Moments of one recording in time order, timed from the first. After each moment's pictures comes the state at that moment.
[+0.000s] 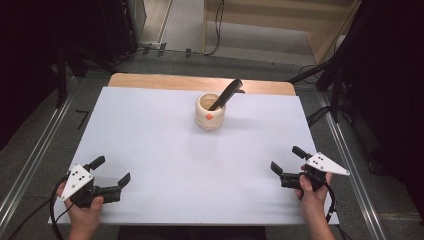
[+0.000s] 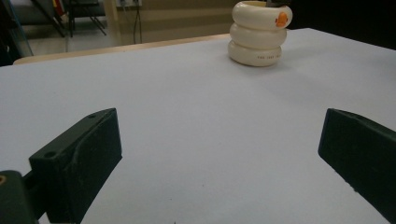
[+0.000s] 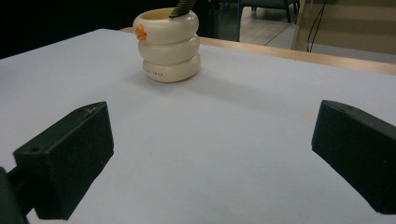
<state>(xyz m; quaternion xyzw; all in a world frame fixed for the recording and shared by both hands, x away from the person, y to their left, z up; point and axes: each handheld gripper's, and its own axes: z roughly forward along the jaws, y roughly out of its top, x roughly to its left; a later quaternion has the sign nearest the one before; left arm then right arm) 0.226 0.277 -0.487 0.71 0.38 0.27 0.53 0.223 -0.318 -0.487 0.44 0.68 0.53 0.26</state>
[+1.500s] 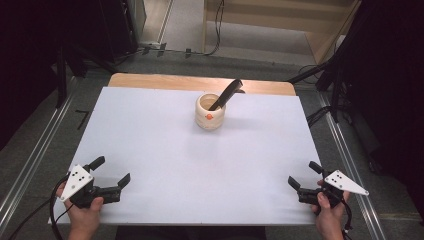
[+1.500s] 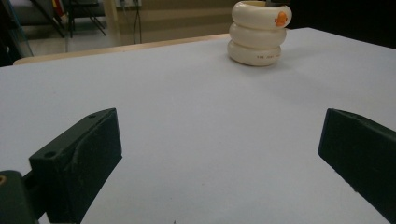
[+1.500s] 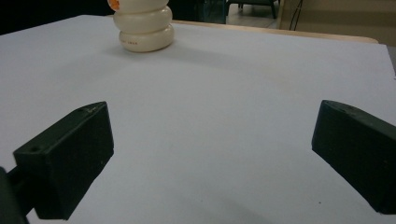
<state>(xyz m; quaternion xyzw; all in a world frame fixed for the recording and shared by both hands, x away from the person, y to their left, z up) 0.225 0.277 -0.487 0.71 0.38 0.27 0.52 0.188 -0.365 -0.521 0.45 0.67 0.52 0.27</state>
